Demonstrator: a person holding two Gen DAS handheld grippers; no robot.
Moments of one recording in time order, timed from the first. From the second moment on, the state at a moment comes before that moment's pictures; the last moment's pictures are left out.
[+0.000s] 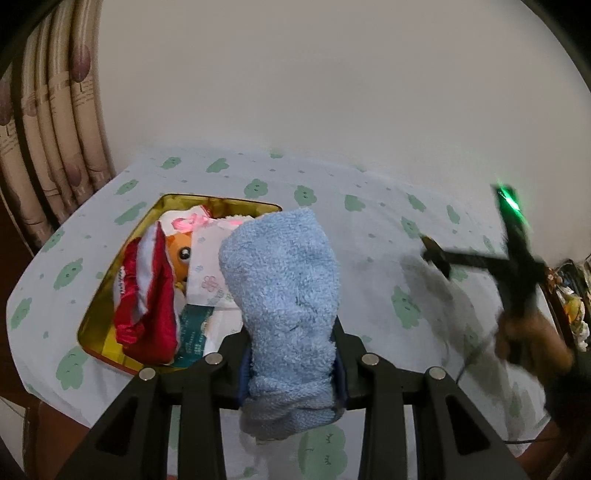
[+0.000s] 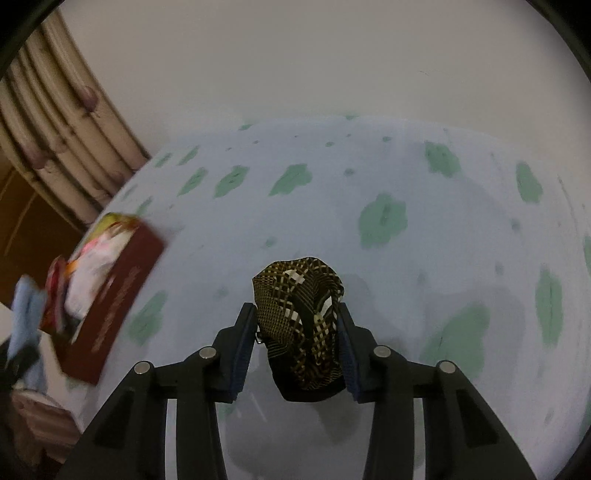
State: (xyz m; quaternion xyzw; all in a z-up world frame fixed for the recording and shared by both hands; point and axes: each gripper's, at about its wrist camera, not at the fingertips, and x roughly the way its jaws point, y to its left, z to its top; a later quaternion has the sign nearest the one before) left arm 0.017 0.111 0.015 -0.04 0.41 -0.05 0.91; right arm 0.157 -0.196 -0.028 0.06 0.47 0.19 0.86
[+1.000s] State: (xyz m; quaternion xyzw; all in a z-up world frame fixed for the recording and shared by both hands) left arm 0.081 0.169 -0.035 0.00 0.43 -0.06 0.90; right arm 0.079 -0.200 -0.043 0.10 0.44 0.16 0.88
